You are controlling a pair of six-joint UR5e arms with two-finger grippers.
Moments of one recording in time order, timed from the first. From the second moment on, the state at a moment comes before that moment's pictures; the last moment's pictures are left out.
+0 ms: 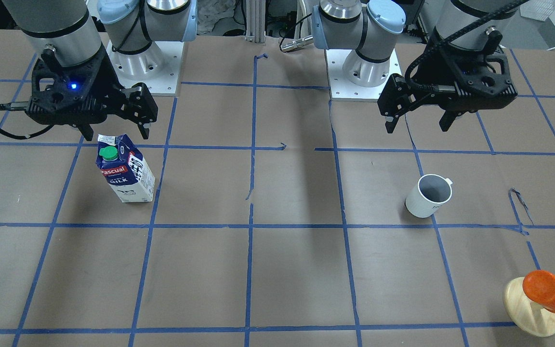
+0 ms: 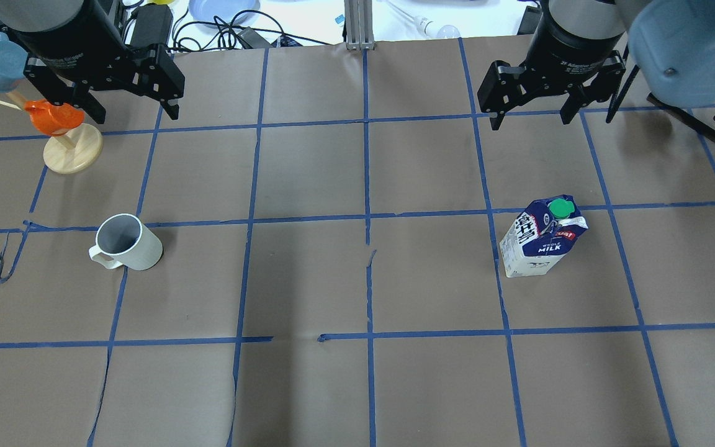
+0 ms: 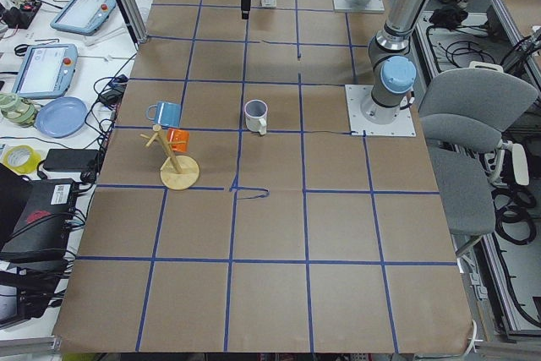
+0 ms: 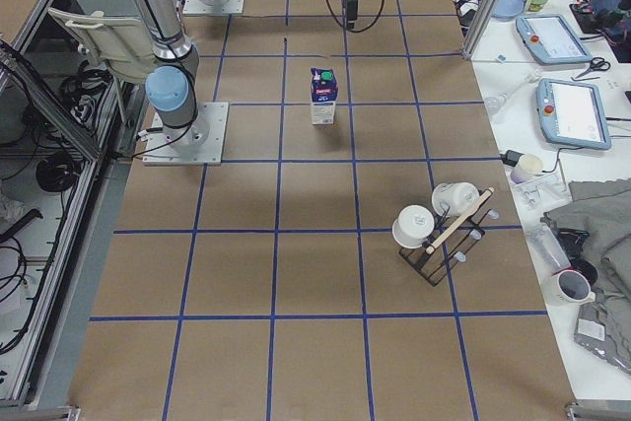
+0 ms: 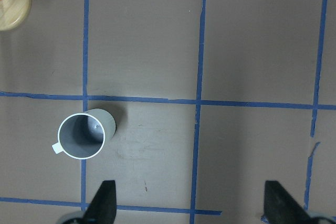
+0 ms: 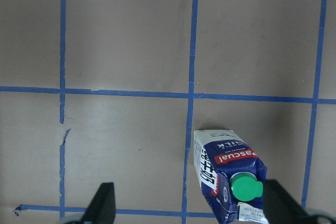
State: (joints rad) left arm -1.53 -1.59 -1.46 -1.58 1.61 0.00; right arm 1.60 -1.53 1.53 -1.64 -1.56 -0.02
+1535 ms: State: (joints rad) left arm -1.08 -1.69 -1.94 -1.04 1.51 0.59; right arm 1.60 -1.53 1.53 -1.64 -1.56 -0.02
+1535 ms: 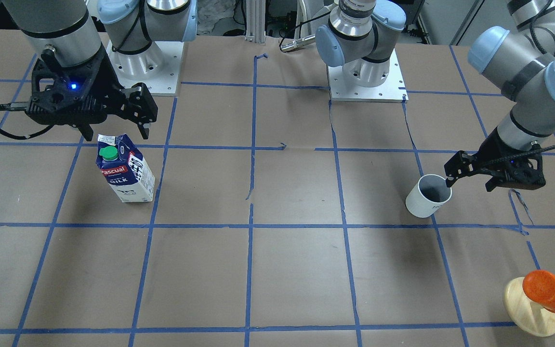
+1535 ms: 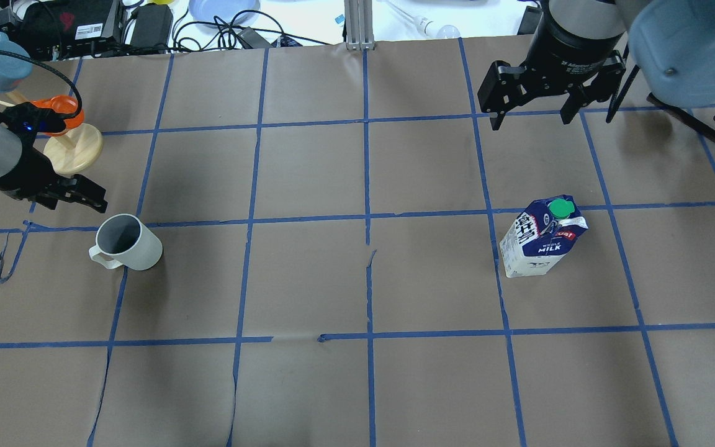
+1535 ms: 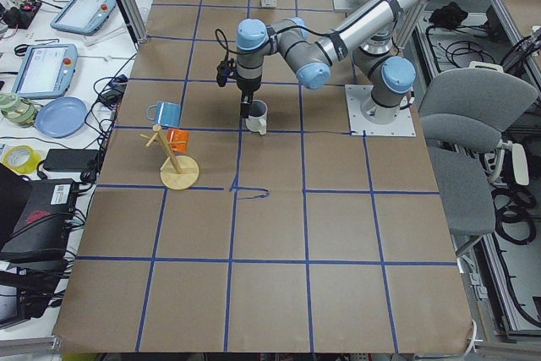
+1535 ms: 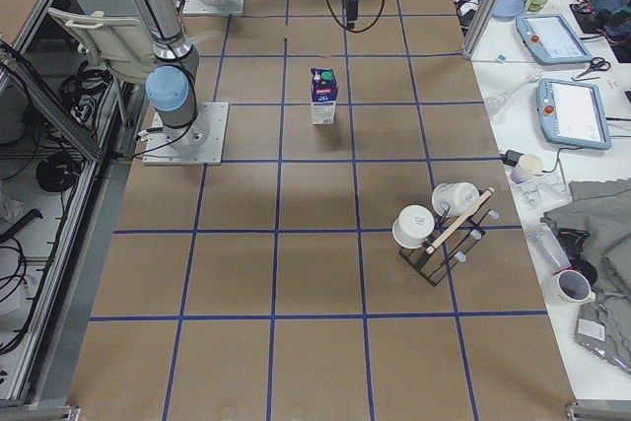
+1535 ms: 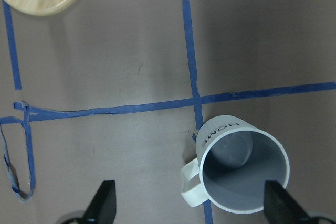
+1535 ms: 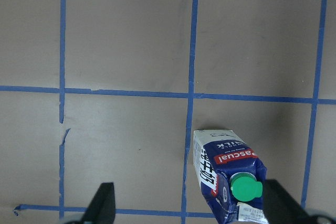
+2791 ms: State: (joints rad) left arm -1.12 -1.76 -2.00 -1.00 1.56 0.43; right arm 1.60 -1.53 1.54 -1.64 -1.56 -0.02
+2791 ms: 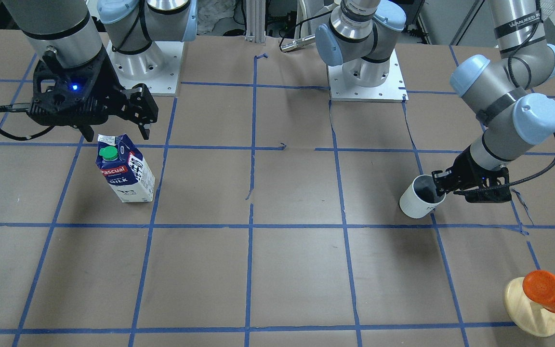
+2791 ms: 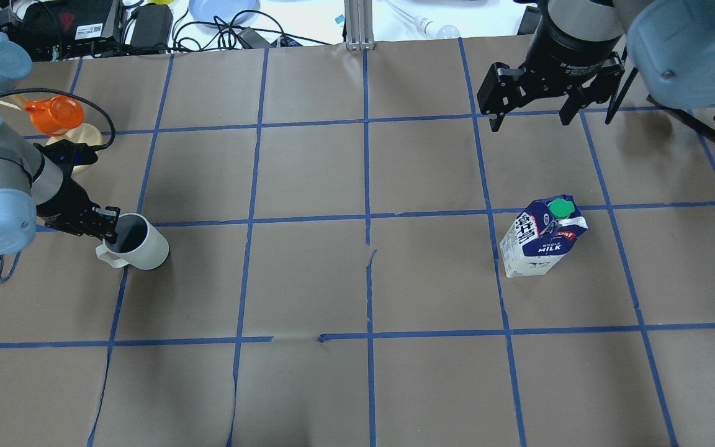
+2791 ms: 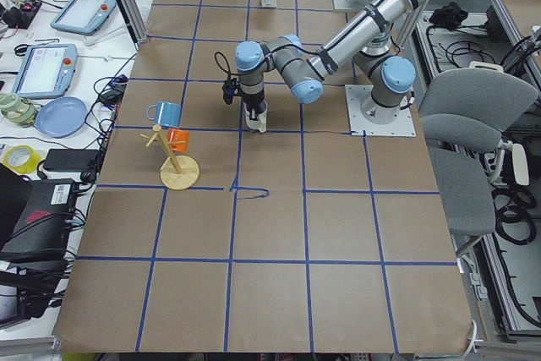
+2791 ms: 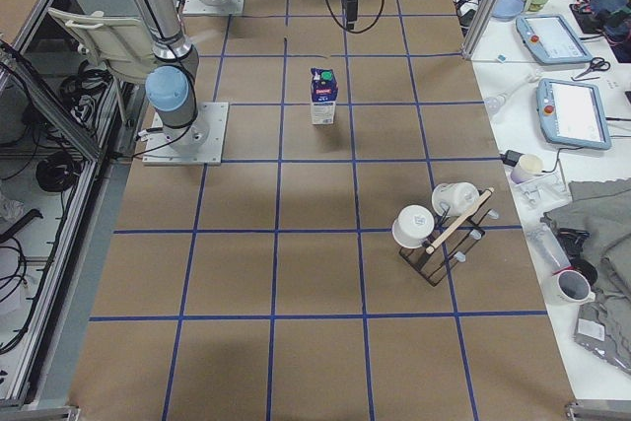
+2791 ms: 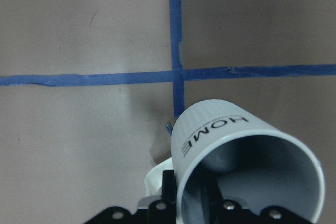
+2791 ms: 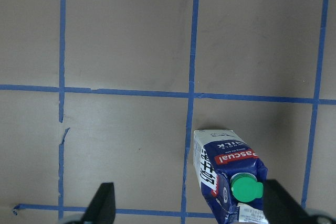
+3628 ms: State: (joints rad) left arm -1.57 -1.78 -1.79 -1.05 1.59 -0.10; right arm 1.60 -1.53 1.54 -1.64 -1.56 -0.02
